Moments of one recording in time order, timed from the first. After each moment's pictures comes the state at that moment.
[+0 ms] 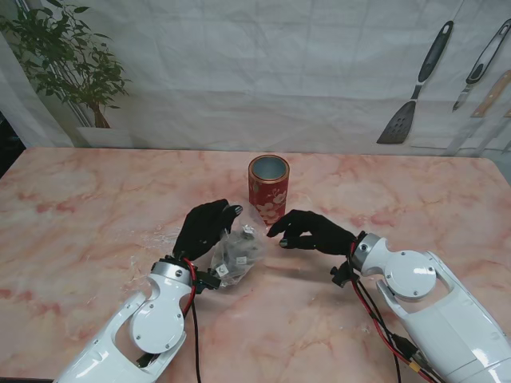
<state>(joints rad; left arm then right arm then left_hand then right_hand) 1.66 -1.21 -1.06 -1.75 0.36 -0.12 0.38 -1.51 -1.05 1.22 -1.59 0.01 -0.21 0.44 1.17 0.01 -0.10 -0.12 0.85 0.25 1.27 1.20 1.03 0.23 1.08 0.82 1.22 0.23 1.42 0.97 0.71 0.39 1.63 0.90 0.64 -0.47 0.77 -0.15 0.63 -0.09 0.62 0.31 0.33 0.15 0.83 0.81 0.36 0.13 0.82 0.61 0.08 0.13 0.81 0.56</state>
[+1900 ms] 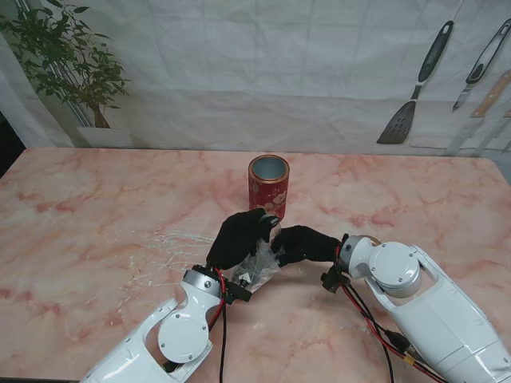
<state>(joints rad) 1.58 -1.24 -0.90 -1.66 0.30 -0.29 0.41 -1.43 -1.05 1.12 -1.54 0.04 -0.03 0.53 1.17 0.01 -0.10 -0.12 0.84 0.25 1.27 1.15 1.02 0.23 1.04 0.75 1.20 0.20 1.33 0.82 0.70 0.35 1.64 0.70 0.57 -0.72 0.97 -0.19 0.88 0.11 0.73 0.37 0.41 0.19 0.98 0.89 0.40 0.20 0.98 0.66 0.09 0.22 0.98 0.57</state>
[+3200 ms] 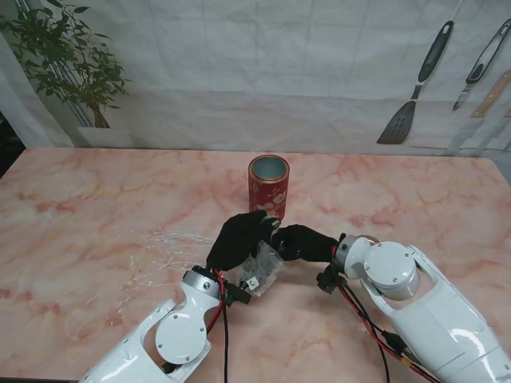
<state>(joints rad) 1.59 -1.24 -0.92 -1.67 0.29 -0.31 0.38 -1.46 -1.06 1.13 -1.62 0.02 0.09 0.50 1.17 0.01 -0.10 -0.12 0.84 0.25 1.27 1.15 1.01 0.23 1.04 0.74 1.20 0.20 1.33 0.81 0.69 0.35 1.64 0.69 0.84 -0.52 0.81 -0.22 0.80 0.19 1.03 0.33 0.39 0.21 1.03 0.93 0.37 0.22 1.01 0.66 0.05 0.23 1.01 0.55</state>
